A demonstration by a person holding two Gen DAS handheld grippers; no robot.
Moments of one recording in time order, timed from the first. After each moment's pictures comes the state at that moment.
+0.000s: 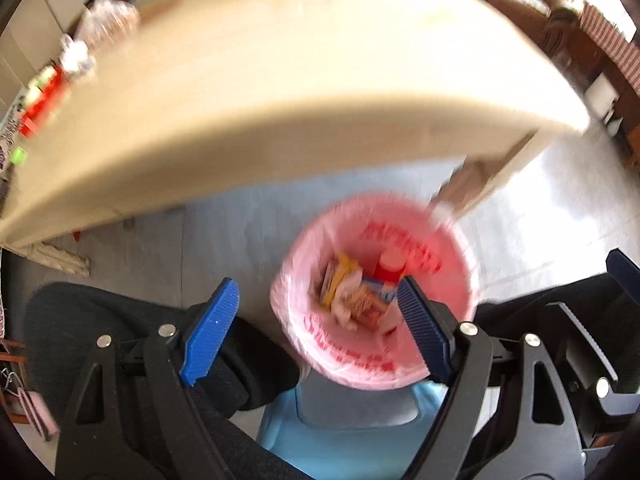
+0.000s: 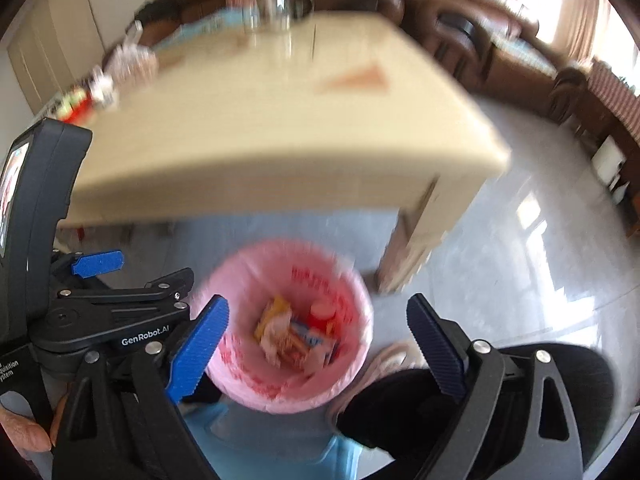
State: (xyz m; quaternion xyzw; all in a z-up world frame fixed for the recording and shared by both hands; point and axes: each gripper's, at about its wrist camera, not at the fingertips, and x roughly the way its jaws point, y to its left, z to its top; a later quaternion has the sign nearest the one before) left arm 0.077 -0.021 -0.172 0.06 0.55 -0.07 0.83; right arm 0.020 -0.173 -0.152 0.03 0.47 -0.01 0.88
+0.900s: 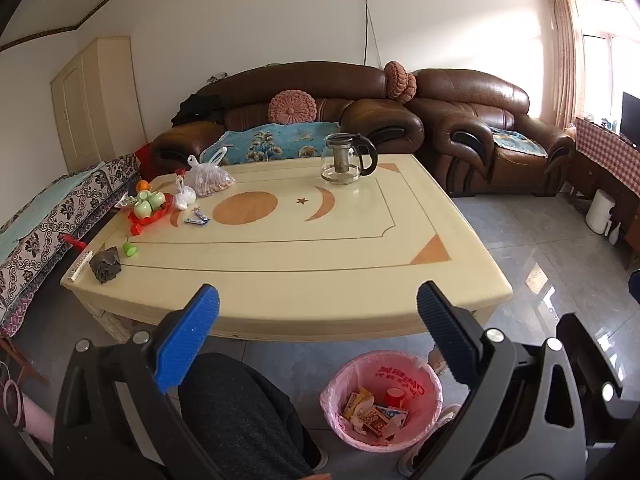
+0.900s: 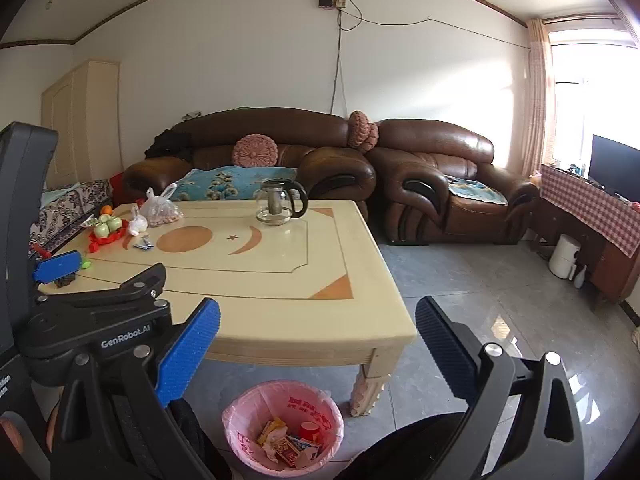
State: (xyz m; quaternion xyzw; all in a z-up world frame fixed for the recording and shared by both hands) left arm -0.045 0.012 0.057 0.04 0.29 0.00 0.96; right arm -0.104 -0.145 0.066 0.00 0.22 -0.05 0.97
